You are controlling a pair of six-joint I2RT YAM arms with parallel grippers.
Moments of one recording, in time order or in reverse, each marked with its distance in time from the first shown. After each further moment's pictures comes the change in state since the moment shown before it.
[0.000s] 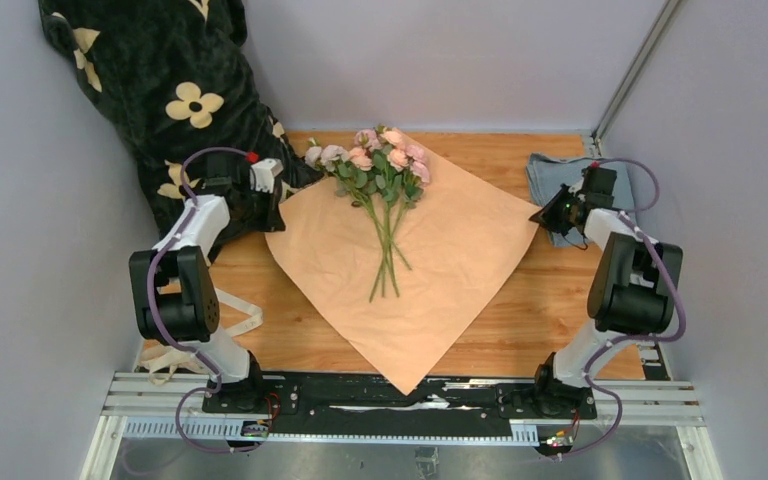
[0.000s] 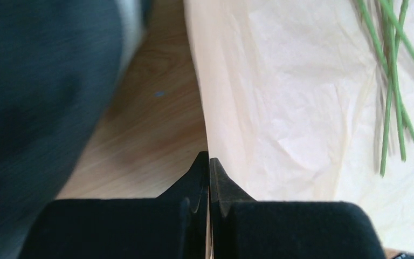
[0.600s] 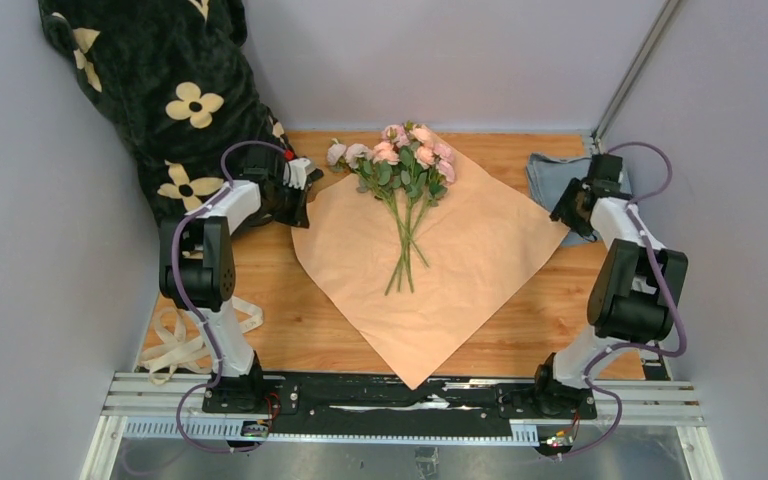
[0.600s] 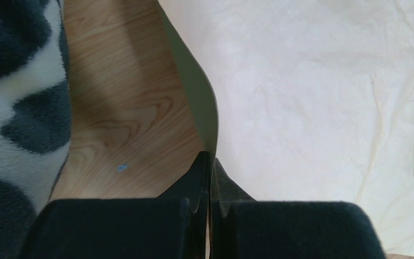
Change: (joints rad) left arm -0.189 0.241 0.149 0.040 -0.073 -0.028; right arm -0.058 -0.079 0.099 -0.234 0.313 -0.164
